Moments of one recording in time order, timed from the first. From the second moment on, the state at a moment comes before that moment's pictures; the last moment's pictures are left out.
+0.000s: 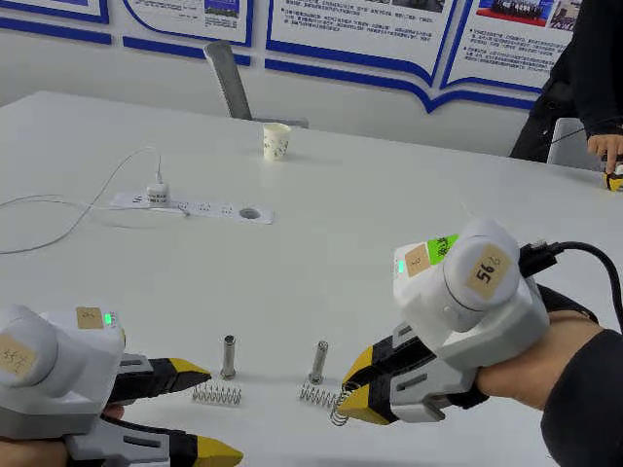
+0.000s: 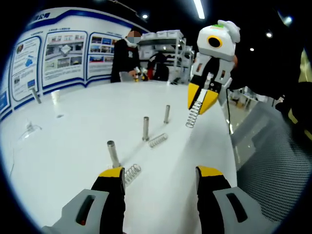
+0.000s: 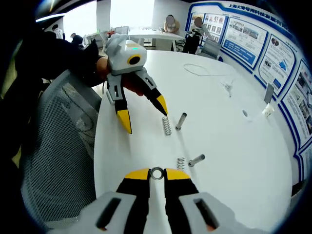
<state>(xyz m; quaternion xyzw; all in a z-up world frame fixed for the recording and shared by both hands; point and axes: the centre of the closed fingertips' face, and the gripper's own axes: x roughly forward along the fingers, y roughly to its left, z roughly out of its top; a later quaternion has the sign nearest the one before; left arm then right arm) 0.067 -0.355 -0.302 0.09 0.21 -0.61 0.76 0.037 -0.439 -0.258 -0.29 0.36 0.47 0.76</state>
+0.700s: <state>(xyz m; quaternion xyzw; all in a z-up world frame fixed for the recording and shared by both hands) 0.071 -0.352 -0.305 0.09 0.22 -0.60 0.76 0.044 -0.484 -0.254 -0.29 0.38 0.43 0.77</state>
